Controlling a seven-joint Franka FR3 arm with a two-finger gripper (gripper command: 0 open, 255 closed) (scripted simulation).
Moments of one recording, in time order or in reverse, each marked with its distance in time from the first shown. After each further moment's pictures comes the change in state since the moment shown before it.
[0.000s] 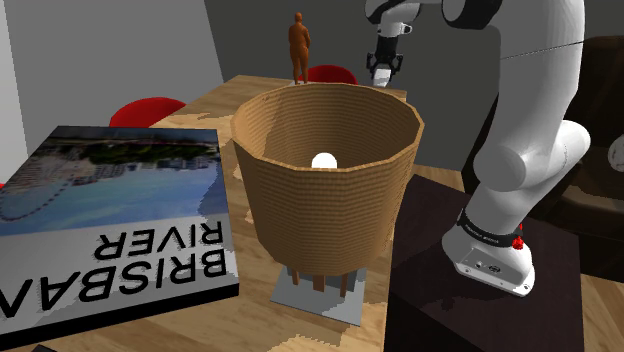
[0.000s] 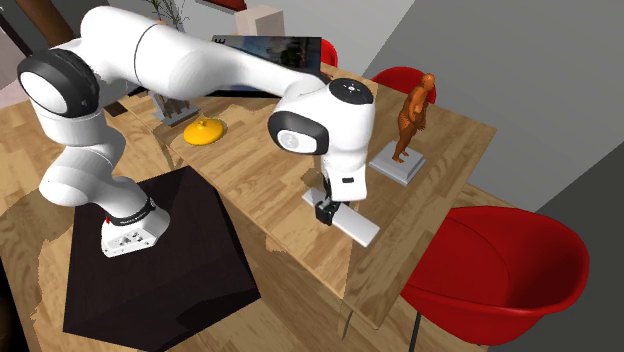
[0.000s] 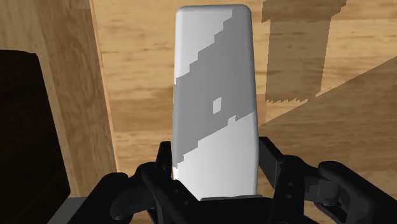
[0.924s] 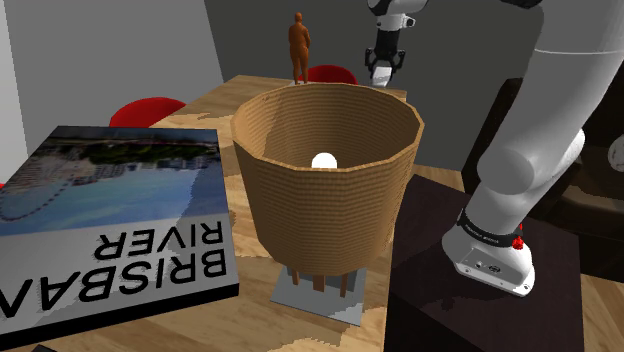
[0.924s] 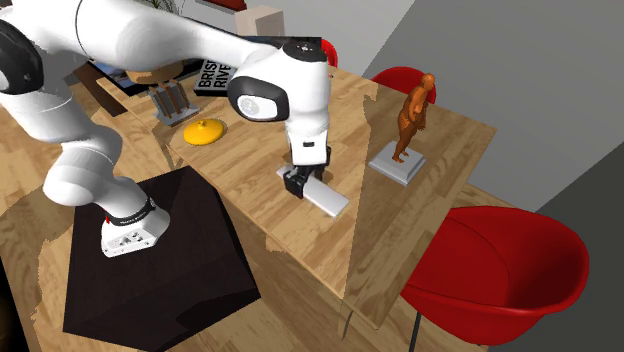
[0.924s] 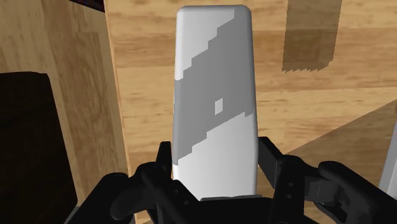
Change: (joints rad) arm 0.100 -0.284 0.013 -0.301 -0.086 0.030 0.119
